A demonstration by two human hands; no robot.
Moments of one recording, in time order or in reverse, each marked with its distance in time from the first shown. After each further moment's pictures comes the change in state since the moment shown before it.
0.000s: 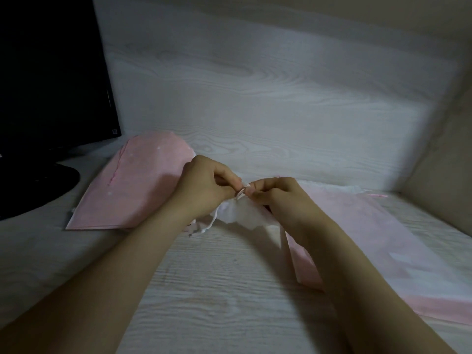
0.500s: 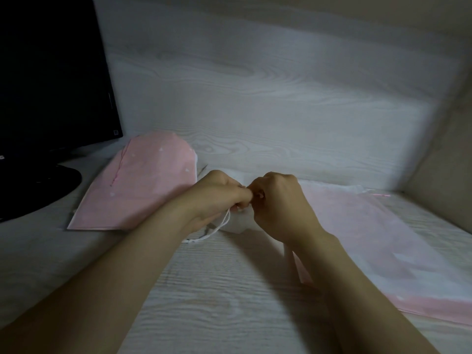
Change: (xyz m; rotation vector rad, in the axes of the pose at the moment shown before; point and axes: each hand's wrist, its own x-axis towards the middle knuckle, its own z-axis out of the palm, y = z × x) left_hand 0.001 0.005 0.013 -0.179 -0.284 -0.299; right_hand 0.006 0.008 0.010 -0.934 0.208 -0.539
